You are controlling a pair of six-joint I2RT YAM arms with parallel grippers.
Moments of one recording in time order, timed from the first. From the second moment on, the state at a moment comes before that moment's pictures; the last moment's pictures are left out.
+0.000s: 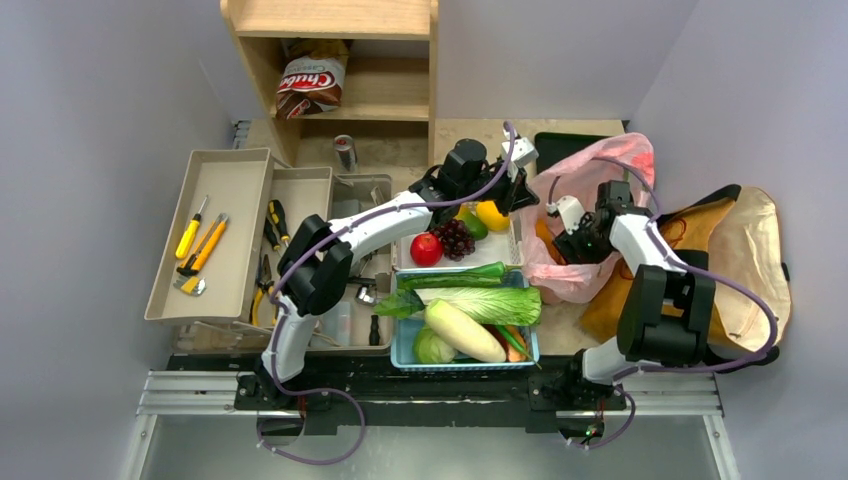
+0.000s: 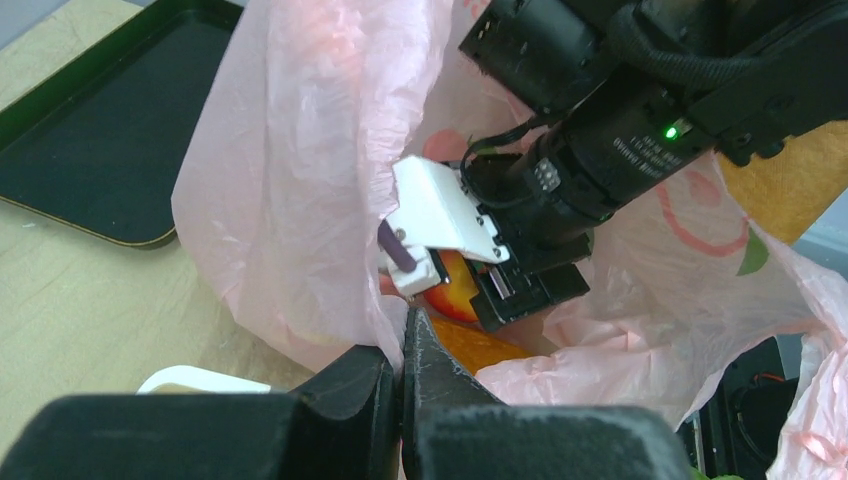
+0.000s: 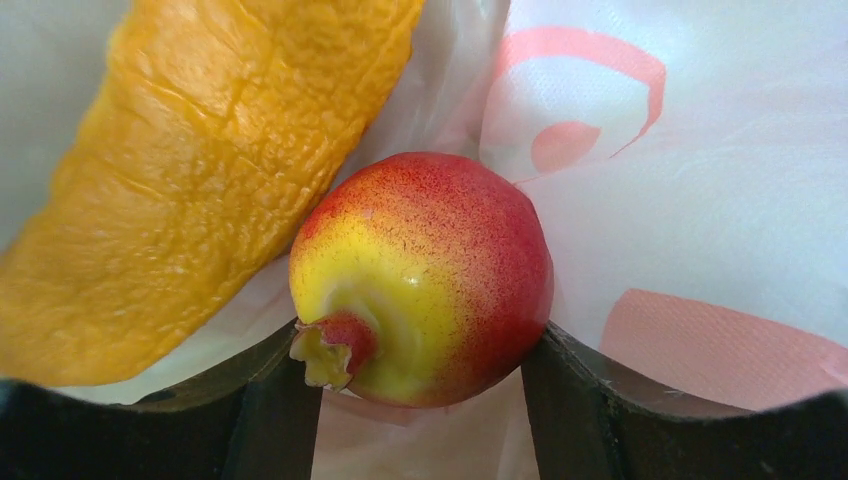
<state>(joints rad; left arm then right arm) -0.83 2.11 1.76 0.18 0.52 -0.12 -0.17 1.51 0.95 -0.71 -0.12 -0.85</state>
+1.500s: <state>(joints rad) -0.62 1.61 1.49 0.21 0.64 -0.37 0.03 1.23 1.51 -1.14 -0.68 -0.54</state>
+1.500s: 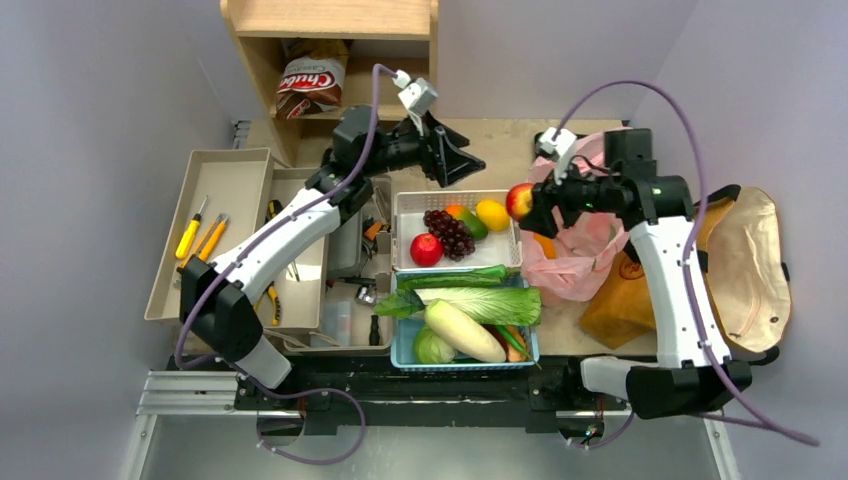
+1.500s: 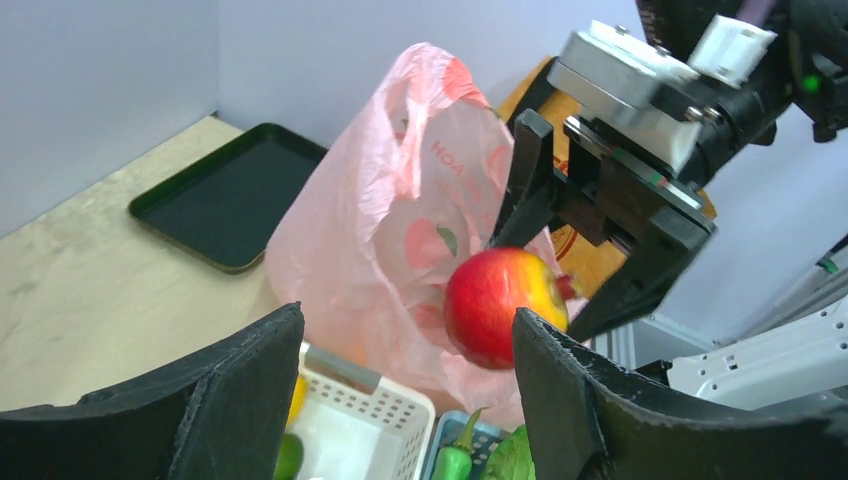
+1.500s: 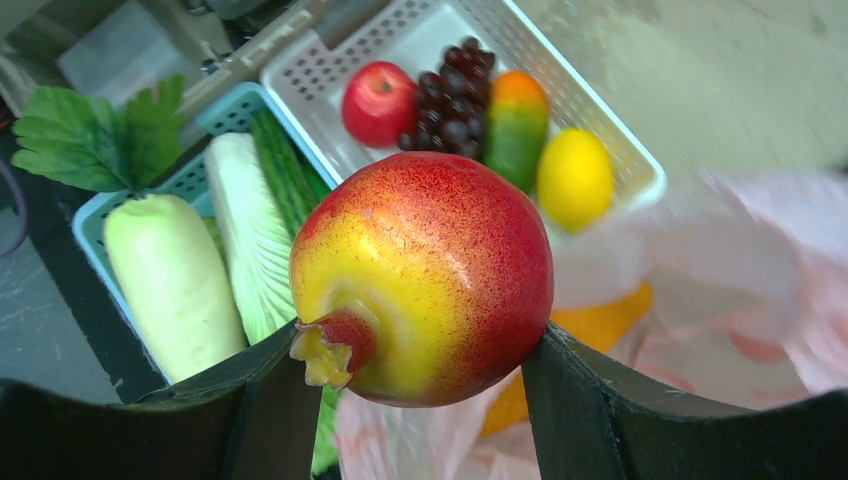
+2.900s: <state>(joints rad) -0.54 1.63 1.39 0.09 0.61 -0.36 0.02 1.28 1.28 -1.03 -0.21 -0.42</state>
